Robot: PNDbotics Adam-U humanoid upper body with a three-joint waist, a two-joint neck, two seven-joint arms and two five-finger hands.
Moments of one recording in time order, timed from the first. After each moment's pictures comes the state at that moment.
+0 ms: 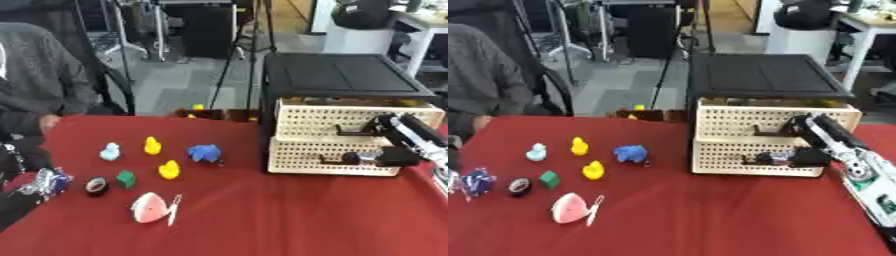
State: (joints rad) left arm -0.32 0.39 0.01 -1.67 -0.09 -0.07 -0.01; right arm -0.56 -0.69 0.12 -1.25 0.45 -0.05 0.12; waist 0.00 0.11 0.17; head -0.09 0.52
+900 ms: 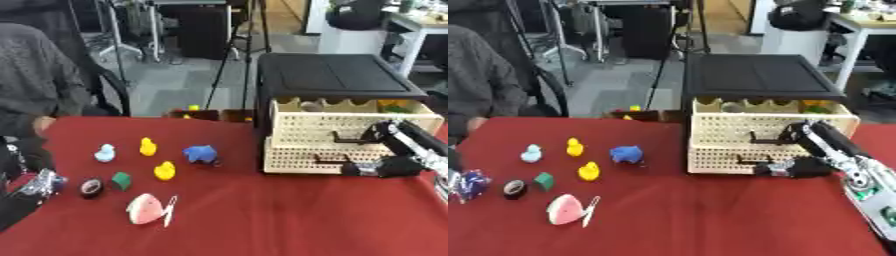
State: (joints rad) left arm -0.31 0.39 0.01 -1.67 -0.09 -0.07 -0.01; right arm -0.49 -0.69 0.12 -1.36 0.48 -0.05 0.14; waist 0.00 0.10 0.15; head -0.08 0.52
